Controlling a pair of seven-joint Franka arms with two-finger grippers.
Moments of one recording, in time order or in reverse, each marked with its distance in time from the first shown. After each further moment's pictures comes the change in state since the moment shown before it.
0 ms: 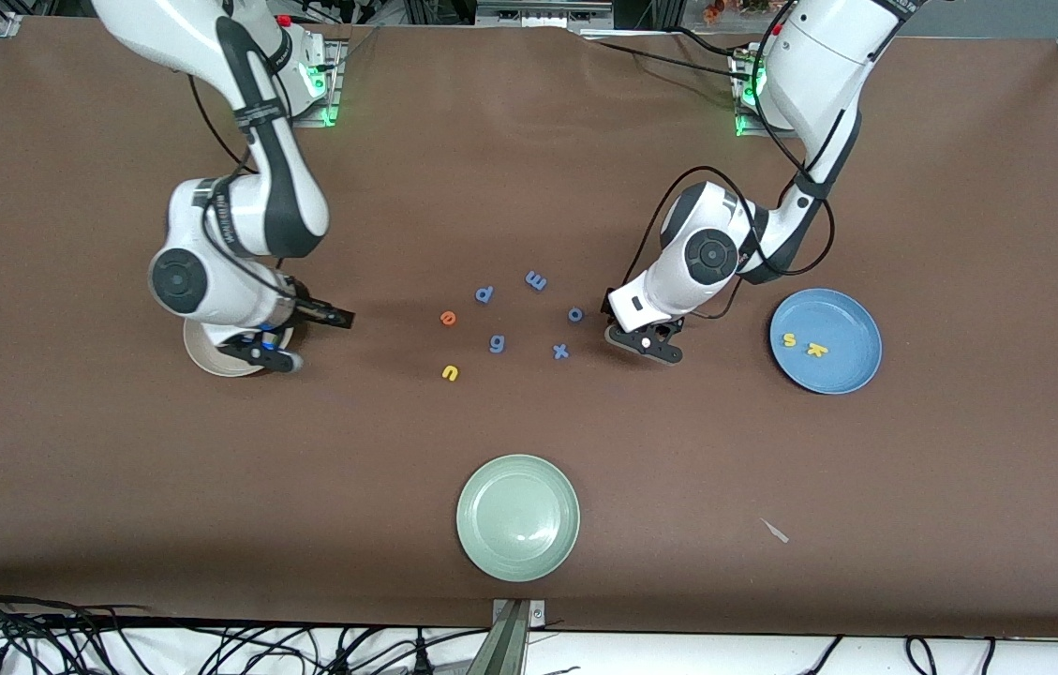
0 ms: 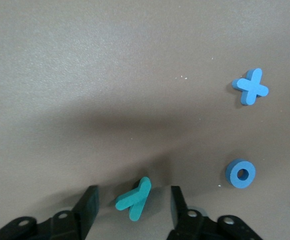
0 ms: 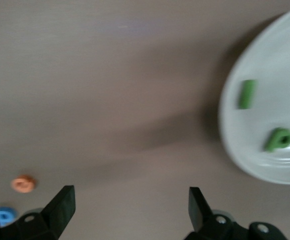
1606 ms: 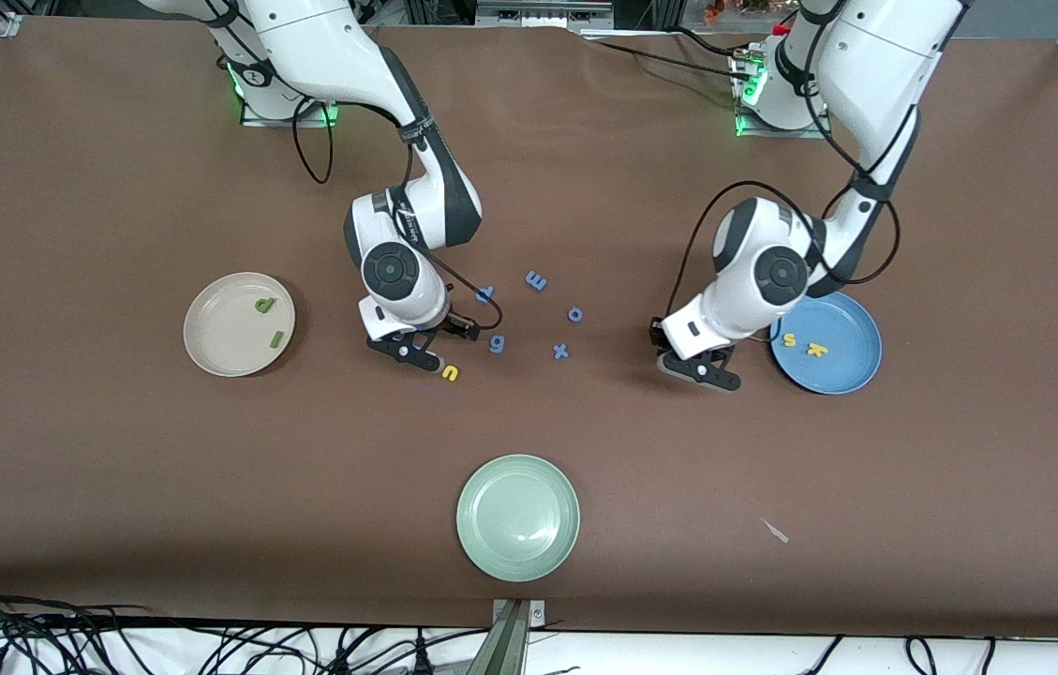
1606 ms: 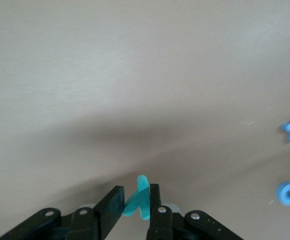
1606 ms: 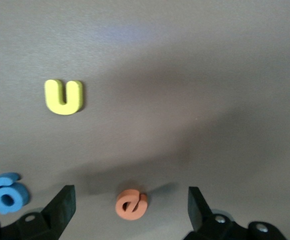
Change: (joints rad) left arm 0.161 -0.061 0.015 0.026 0.008 -0.079 0.151; right arm 0.223 0.258 0.047 0.161 0.038 0.189 0.323
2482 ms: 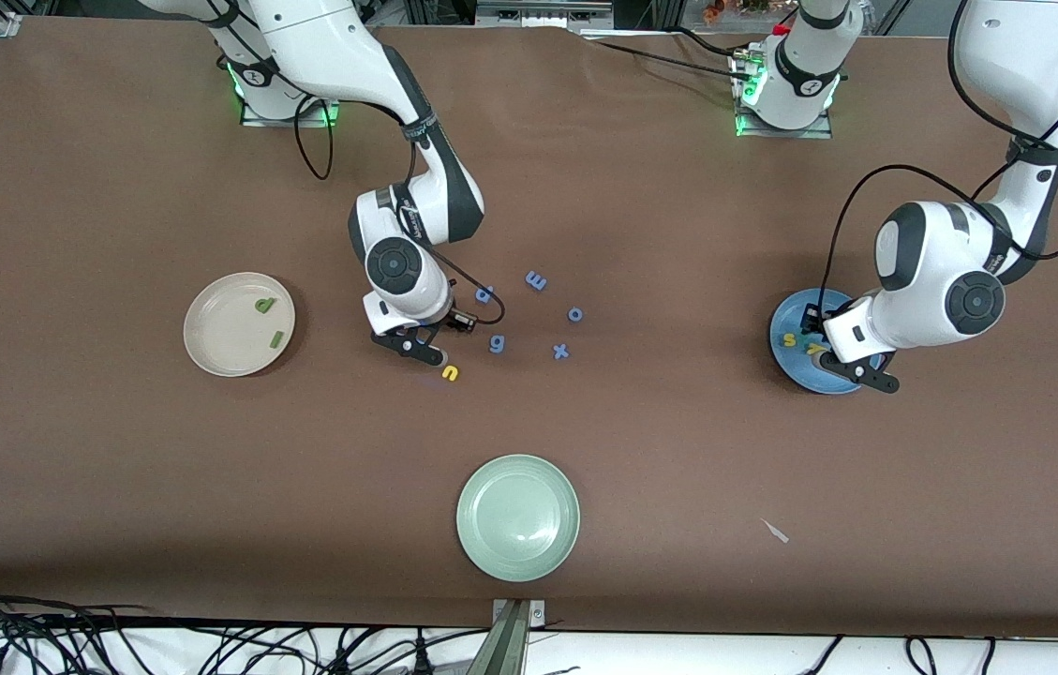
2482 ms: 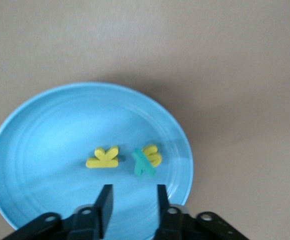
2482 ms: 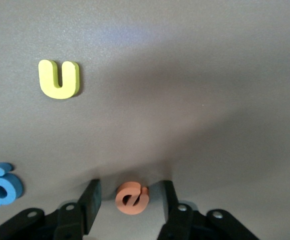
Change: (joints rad) left arm 0.248 -0.128 0.105 -0.083 0.115 -0.284 0.264; right arm 0.007 -0.006 0.013 -0.025 0.016 0.032 -0.008
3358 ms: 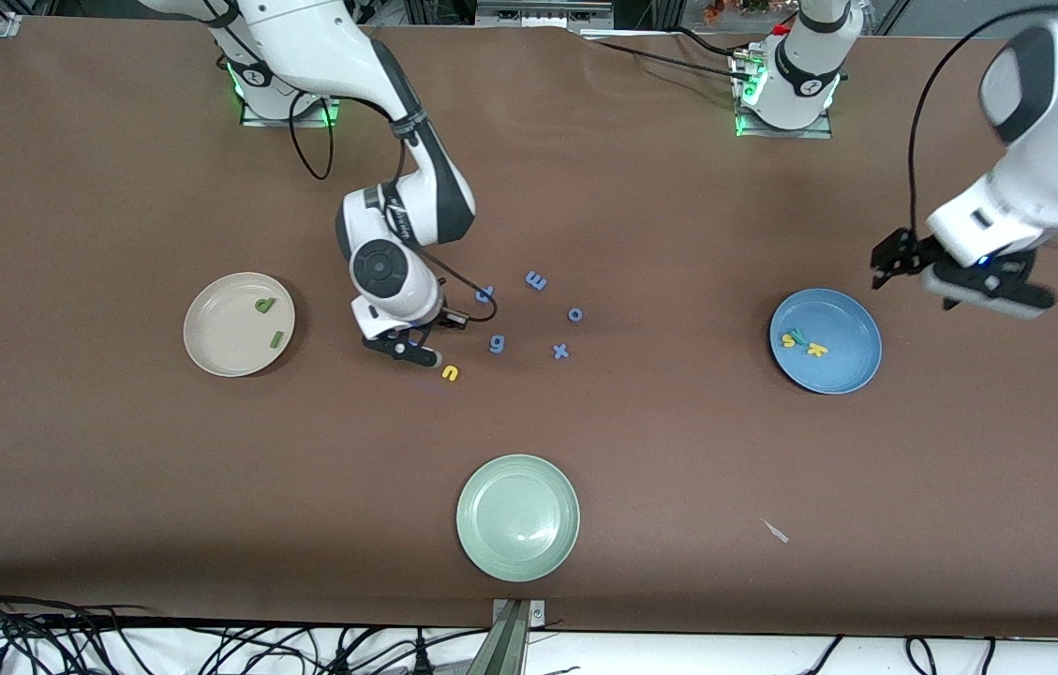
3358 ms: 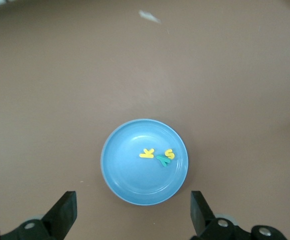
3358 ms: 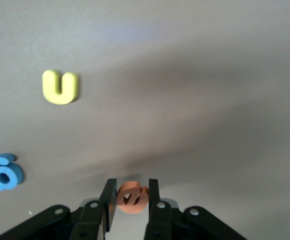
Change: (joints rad) left arm 0.011 -0.512 -0.006 -0.010 0.046 -0.128 -0.077; right arm -0.029 -0.054 -0.041 0.005 0.000 -0.119 -0.132
